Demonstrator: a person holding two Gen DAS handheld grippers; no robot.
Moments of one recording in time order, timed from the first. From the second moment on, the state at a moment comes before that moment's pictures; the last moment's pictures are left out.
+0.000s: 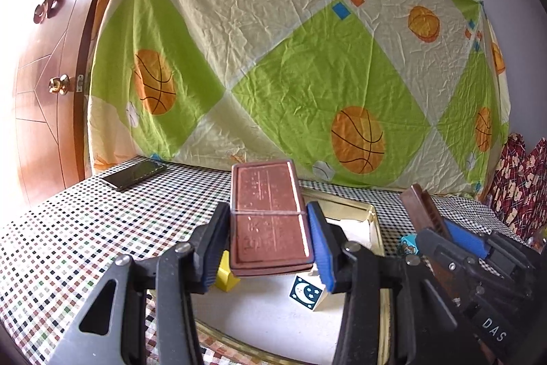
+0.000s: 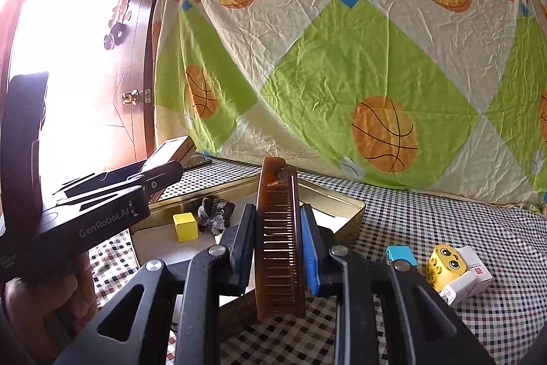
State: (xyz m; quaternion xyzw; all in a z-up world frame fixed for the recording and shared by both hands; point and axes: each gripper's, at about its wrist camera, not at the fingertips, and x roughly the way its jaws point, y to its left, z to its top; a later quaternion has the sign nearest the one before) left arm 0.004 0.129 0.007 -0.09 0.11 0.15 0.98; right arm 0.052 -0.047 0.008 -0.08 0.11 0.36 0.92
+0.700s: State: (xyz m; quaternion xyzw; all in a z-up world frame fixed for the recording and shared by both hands) left arm 0.013 0.155 0.001 -0.08 0.15 0.18 0.97; right arm 0.049 -0.013 0.002 -0.11 0.12 0.38 0.91
